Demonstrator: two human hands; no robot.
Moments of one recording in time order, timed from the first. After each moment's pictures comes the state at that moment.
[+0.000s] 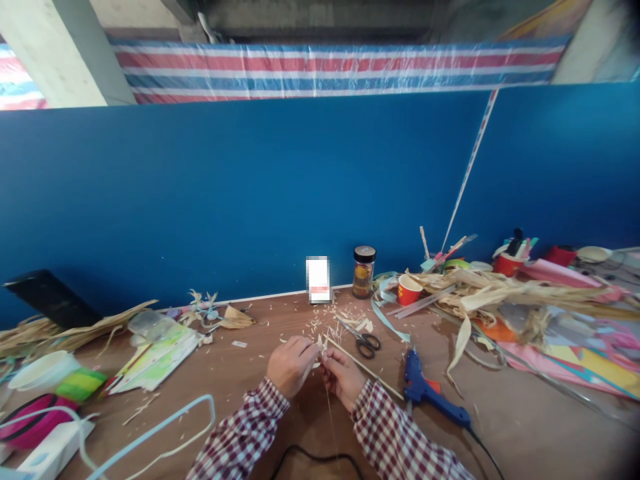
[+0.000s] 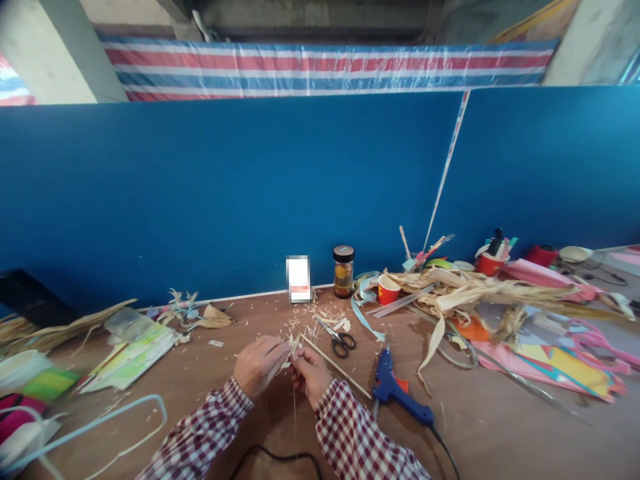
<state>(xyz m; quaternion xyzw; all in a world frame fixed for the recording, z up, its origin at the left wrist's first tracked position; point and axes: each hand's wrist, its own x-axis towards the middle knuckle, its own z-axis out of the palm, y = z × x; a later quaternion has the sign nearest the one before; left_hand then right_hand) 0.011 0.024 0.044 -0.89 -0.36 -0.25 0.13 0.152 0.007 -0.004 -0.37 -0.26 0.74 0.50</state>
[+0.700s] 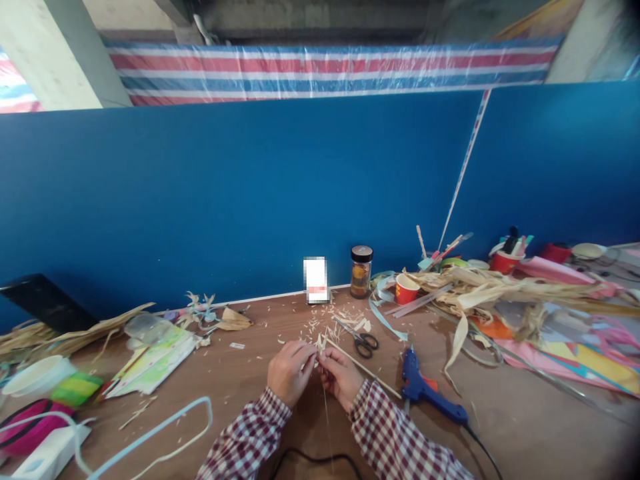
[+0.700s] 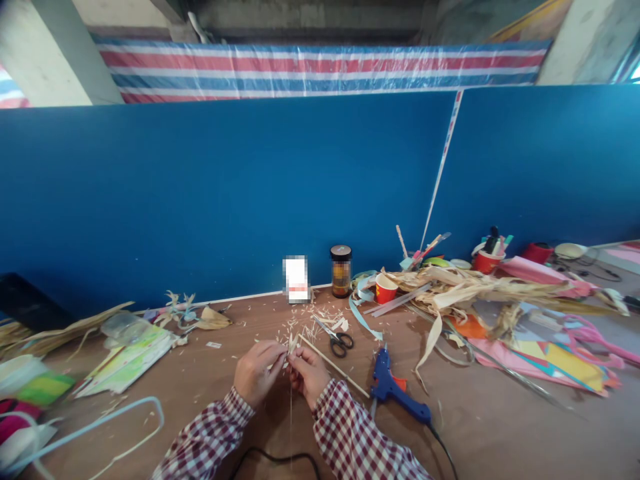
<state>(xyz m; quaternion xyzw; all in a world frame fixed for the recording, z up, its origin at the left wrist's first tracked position) 0.017 0.018 0.031 -0.83 -0.43 -0.35 0.04 0.152 0.006 -0.001 -0.37 -0.26 0.74 0.50</state>
